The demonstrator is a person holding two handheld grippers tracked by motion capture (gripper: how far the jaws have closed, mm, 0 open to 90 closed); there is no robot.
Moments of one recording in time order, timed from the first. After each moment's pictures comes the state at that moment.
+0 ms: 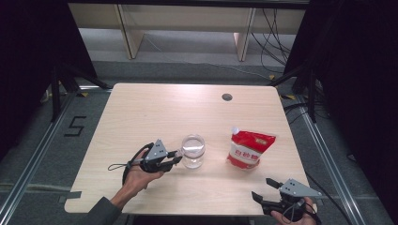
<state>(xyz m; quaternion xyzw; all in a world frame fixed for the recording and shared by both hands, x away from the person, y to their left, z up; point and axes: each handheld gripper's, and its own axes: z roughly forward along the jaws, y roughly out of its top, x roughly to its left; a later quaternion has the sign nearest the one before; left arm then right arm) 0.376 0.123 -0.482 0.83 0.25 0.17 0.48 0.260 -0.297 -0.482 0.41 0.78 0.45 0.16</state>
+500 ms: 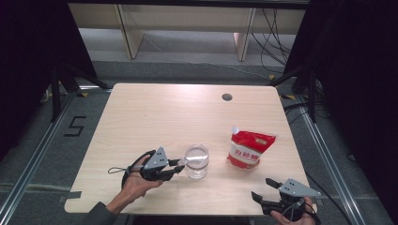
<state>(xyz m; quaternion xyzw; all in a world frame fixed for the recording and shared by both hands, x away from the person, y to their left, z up) 0.356 0.122 -0.483 0.84 0.20 0.13 0.48 0.260 -0.296 -0.482 0.41 0.78 0.45 0.16</state>
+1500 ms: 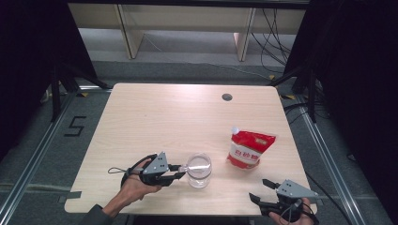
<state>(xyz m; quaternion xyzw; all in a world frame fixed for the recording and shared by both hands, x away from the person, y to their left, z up) 0.348 0.122 -0.482 0.85 0.17 0.12 0.48 0.262 -0.292 -0.483 0.37 0.79 0.45 0.18</state>
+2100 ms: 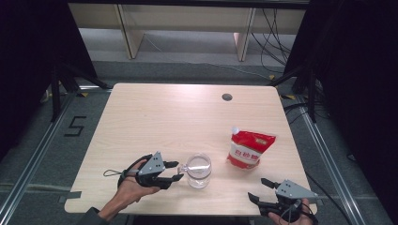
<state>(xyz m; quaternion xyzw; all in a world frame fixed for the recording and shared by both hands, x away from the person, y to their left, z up) 0.340 0.130 -0.474 0.84 0.20 0.12 0.49 0.261 -0.288 -0.481 0.36 0.79 0.46 0.19</state>
